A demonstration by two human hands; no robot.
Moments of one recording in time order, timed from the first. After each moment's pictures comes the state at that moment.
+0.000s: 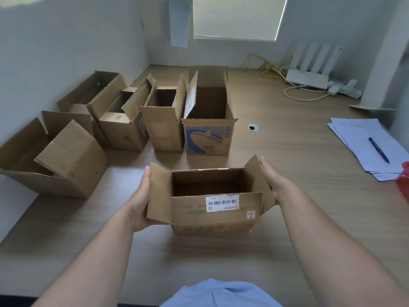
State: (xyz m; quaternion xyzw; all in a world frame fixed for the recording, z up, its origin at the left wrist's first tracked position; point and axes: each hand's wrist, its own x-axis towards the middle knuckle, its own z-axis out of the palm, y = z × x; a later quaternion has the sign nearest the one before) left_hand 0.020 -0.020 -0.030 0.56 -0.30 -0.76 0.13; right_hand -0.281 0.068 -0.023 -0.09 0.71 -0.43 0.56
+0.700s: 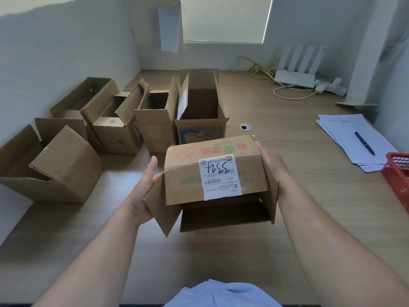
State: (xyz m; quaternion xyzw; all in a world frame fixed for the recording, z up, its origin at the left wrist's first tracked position) left_hand 0.006 -0.010 -0.009 0.40 -0.41 -0.80 0.17; right_hand -0.273 0.085 0.018 -0.22 0.78 -0.48 0.35
